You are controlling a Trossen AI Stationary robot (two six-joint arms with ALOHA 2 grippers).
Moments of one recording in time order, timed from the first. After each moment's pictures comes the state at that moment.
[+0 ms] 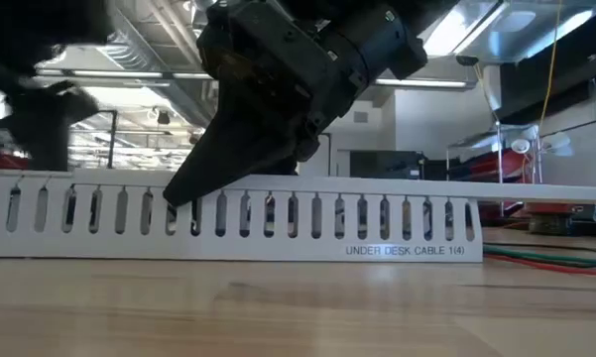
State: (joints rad) left arm -0.70 1.42 0.70 -0.38 -0.32 -0.76; right arm 0.27 2.18 1.43 -0.04 -0.06 0.22
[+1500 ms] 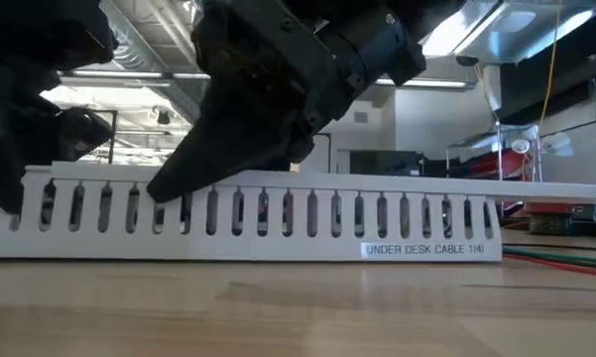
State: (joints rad) left arm -0.62 1.53 0.64 -0.06 -0.32 -0.60; right arm 0.27 2.20 1.43 0.03 -0.07 0.22
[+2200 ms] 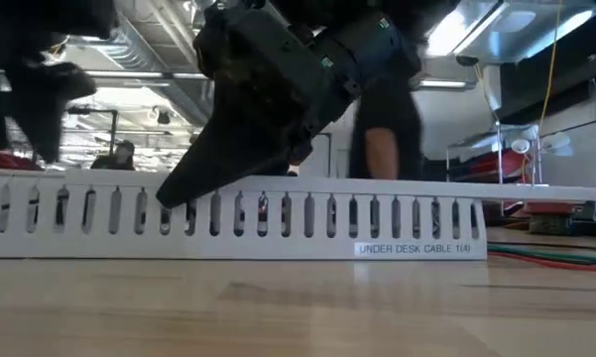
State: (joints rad) left arm -0.65 1.37 0.84 -0.70 -0.28 -0.75; right arm 0.26 2.20 1.43 -0.01 -0.08 0.18
